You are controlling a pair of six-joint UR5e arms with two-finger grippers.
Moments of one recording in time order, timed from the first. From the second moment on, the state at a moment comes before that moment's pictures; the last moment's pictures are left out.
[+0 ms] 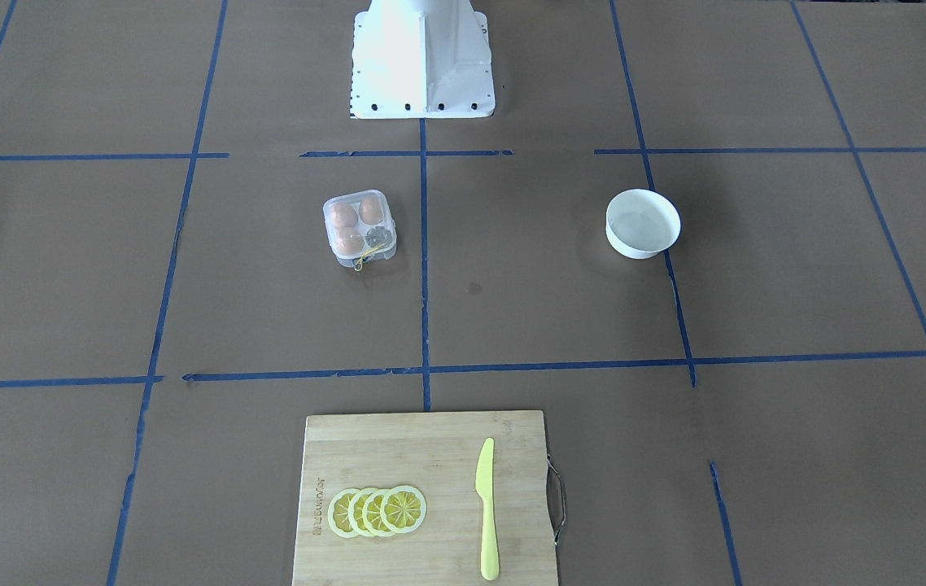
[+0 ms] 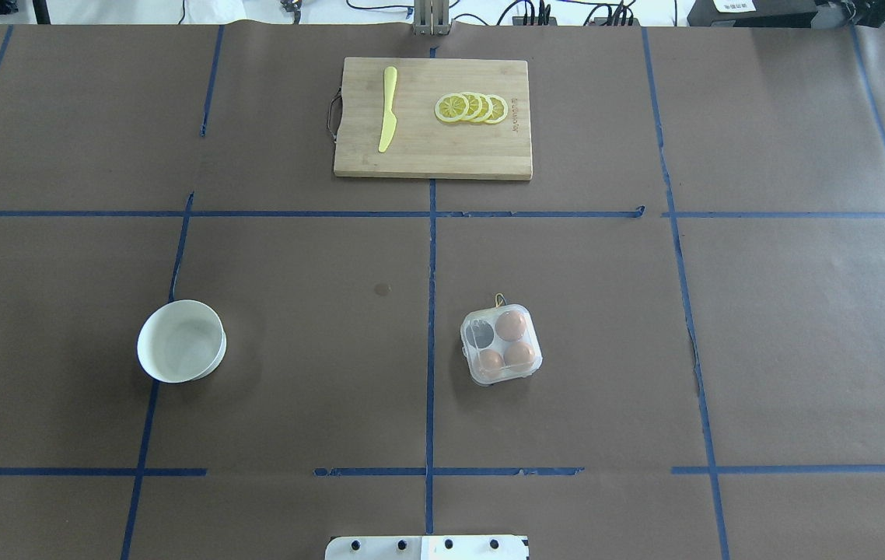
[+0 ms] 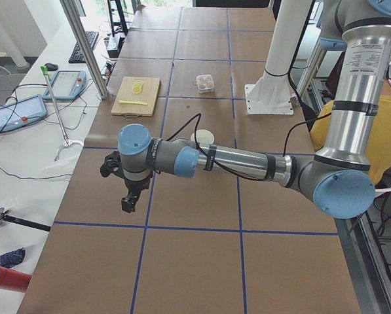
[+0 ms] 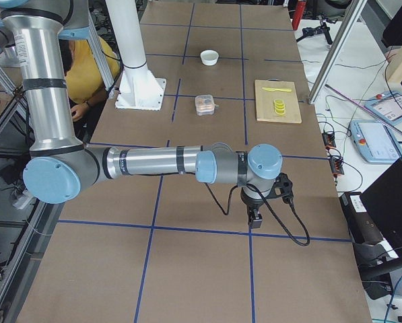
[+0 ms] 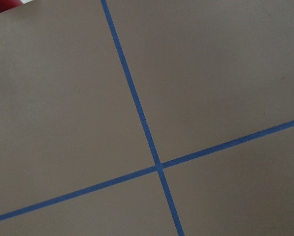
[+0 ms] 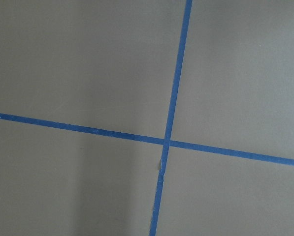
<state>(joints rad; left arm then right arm) -1.57 -1.68 -1.62 -1.61 -2.30 0.17 1.61 -1.44 1.55 -1.67 2.39 -0.15</state>
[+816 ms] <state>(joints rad) -1.56 -1.64 -1.65 -1.69 -2.27 0.18 1.60 -1.46 1.54 -1.66 2.39 -0.10</state>
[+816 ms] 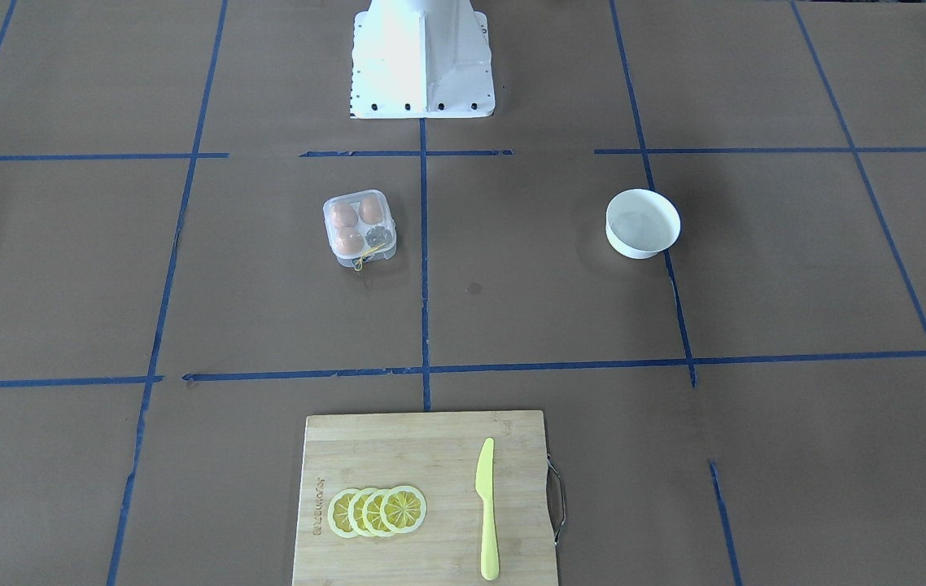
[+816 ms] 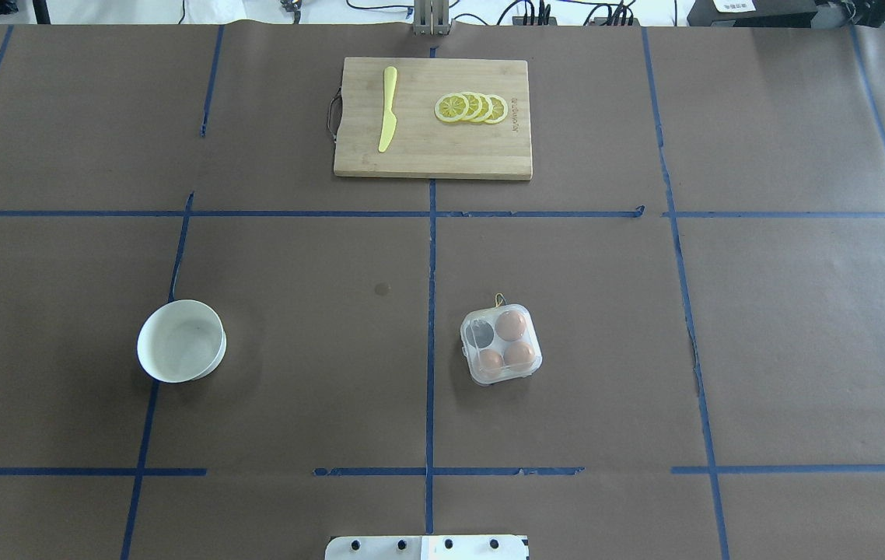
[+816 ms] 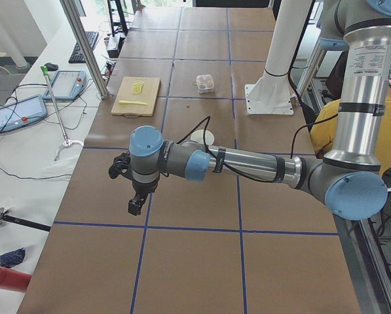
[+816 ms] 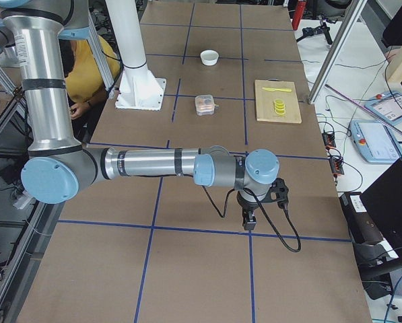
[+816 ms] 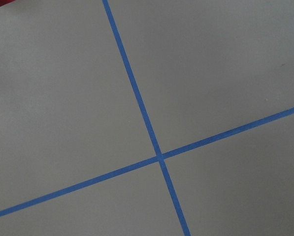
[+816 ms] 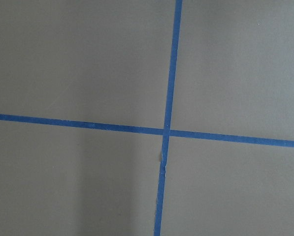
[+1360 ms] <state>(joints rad) -1.56 -1.63 -1.68 -1.56 -2.27 0.18 1.60 -1.47 1.54 -1.66 2.39 -0.10</state>
